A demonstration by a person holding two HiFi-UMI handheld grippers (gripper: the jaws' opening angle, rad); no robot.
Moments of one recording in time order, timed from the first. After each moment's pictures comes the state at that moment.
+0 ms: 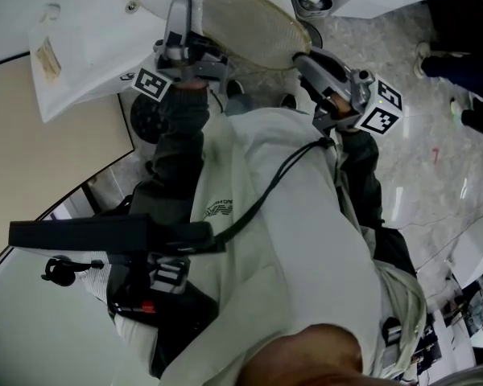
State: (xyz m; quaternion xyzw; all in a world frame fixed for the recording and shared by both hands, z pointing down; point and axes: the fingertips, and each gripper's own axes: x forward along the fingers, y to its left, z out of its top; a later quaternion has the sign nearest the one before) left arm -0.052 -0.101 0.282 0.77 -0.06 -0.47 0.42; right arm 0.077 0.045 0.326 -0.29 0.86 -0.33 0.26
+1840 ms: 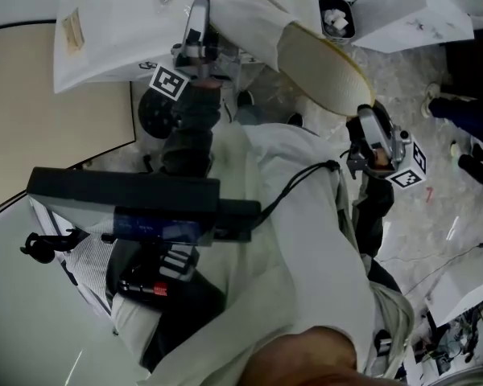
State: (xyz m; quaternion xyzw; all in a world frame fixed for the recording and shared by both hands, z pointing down) left arm -0.112 -0.119 0.297 0.76 -0.14 -0.51 0.39; right arm 0.128 0.099 0.300 -0.29 0.87 -0.27 0.31
